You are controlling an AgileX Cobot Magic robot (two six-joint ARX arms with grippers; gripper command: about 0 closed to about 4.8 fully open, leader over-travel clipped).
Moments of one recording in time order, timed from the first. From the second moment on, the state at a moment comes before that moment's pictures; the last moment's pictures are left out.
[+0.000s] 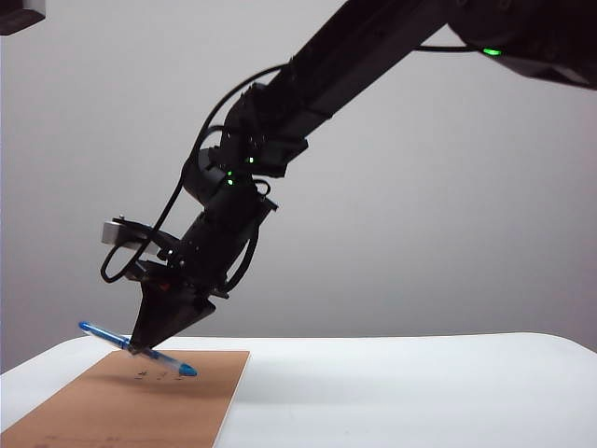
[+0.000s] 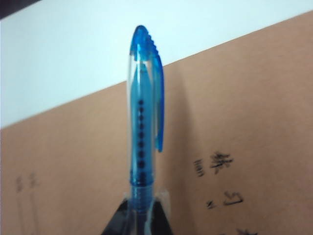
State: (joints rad) left arm 0.01 1.17 1.12 -0.96 0.29 0.41; right arm 0.74 2.66 2.36 -0.79 -0.49 -0.37
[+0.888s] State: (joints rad) left arm 0.01 1.11 1.13 -0.89 0.28 0.42; right arm 0.70 2.68 2.66 -0.97 -0.49 -0.31
